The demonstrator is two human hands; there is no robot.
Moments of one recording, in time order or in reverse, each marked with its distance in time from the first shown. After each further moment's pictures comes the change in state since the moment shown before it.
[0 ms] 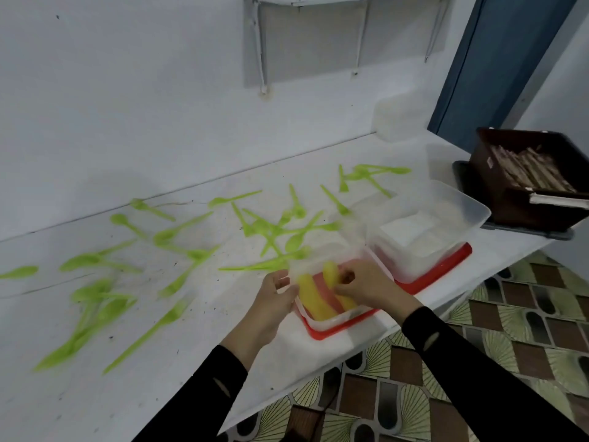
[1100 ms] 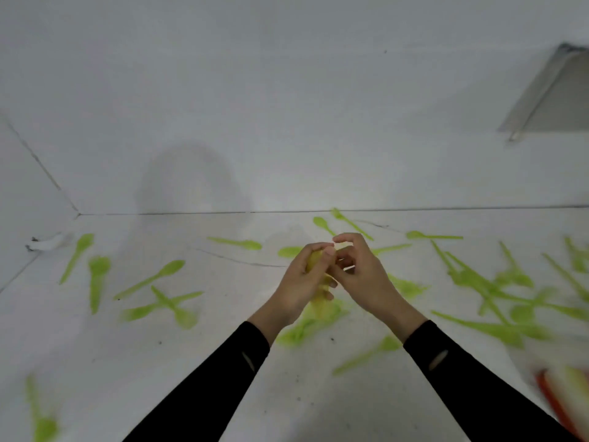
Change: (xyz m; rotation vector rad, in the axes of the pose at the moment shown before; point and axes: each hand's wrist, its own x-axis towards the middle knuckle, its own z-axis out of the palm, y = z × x) left_hand -0.058 0.061 -0.365 -0.187 0.157 0.342; right_hand 0.041 -0.375 0.234 0.454 -0.038 -0.593
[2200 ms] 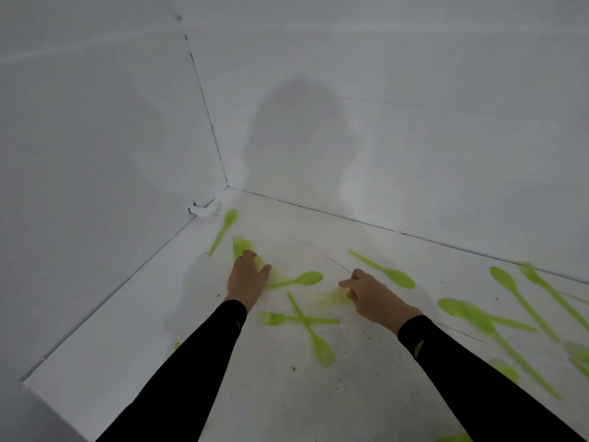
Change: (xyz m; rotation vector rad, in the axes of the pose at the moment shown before) left_hand 0.015 -0.066 -0.408 0.855 0.854 -0.313; right_hand 0.161 0.058 0.276 -0.754 -0.749 -0.213
